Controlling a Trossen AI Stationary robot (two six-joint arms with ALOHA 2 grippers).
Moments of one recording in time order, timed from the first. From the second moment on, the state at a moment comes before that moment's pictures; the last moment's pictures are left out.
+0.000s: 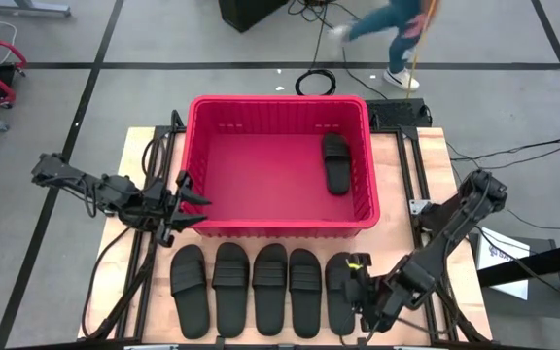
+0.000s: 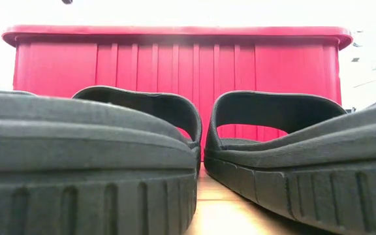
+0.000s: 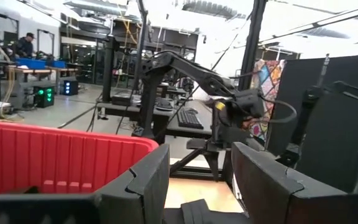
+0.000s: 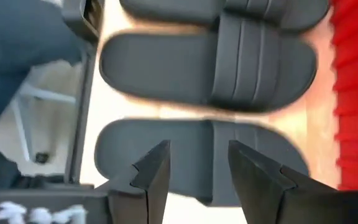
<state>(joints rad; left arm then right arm) -0.39 0.57 0.51 0.25 -0.25 -0.12 0.81 1.60 1.31 -0.87 0.31 0.69</state>
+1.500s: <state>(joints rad) -0.41 0.58 0.51 0.21 -0.29 -0.11 0.81 1.98 1.31 -1.14 0.62 0.88</state>
